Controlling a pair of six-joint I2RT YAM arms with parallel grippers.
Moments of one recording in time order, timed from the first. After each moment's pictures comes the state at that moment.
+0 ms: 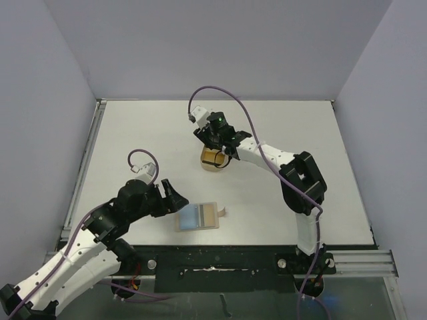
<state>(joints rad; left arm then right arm) -0.70 0.62 0.57 -0.54 0.03 -0.90 0.68 1.98 1.53 -0.12 0.19 -0.36</state>
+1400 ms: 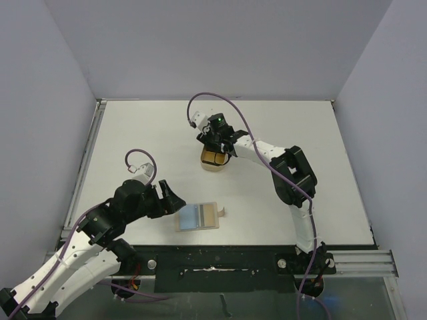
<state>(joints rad) -0.70 0.59 0.64 -0.65 0.03 -0.88 0.63 2.14 1.62 -0.15 0.17 -0.52</state>
